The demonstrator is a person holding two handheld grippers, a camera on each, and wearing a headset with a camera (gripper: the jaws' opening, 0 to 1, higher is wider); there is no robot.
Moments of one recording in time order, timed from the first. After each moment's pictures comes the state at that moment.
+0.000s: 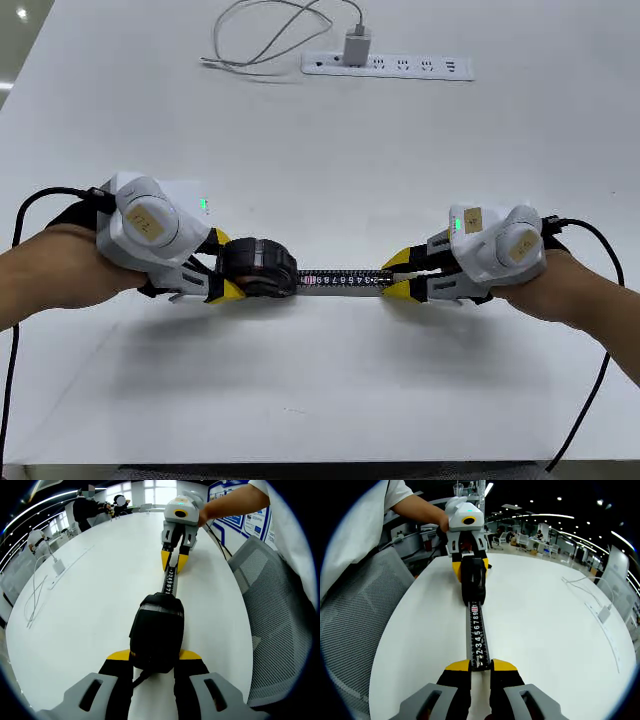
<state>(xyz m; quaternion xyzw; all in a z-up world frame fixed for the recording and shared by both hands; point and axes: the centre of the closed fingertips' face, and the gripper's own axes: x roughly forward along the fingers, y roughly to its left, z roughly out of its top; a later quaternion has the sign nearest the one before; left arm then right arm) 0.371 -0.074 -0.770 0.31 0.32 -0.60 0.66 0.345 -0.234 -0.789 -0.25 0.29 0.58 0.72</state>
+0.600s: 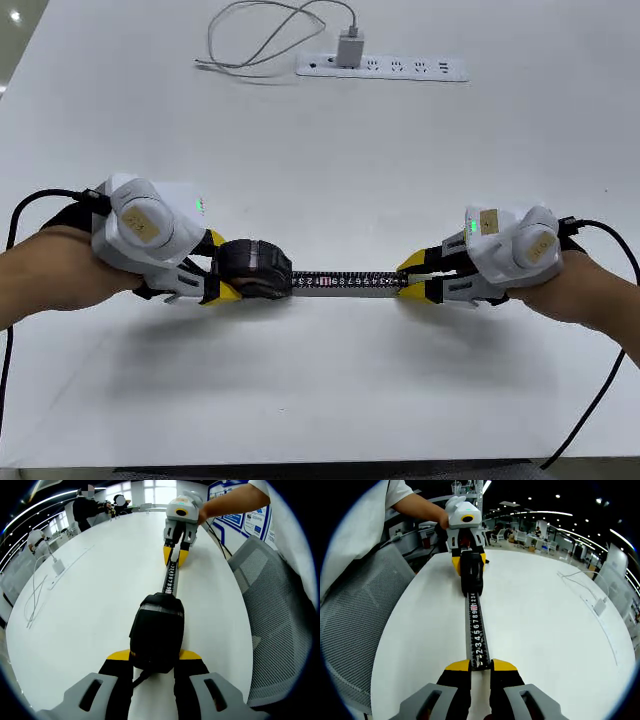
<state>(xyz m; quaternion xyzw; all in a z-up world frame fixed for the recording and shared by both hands) 0.372 -0.074 -0.770 0.31 0.32 -0.60 0.66 0.341 -0.253 -0.788 -0.25 0.30 0.57 0.72</state>
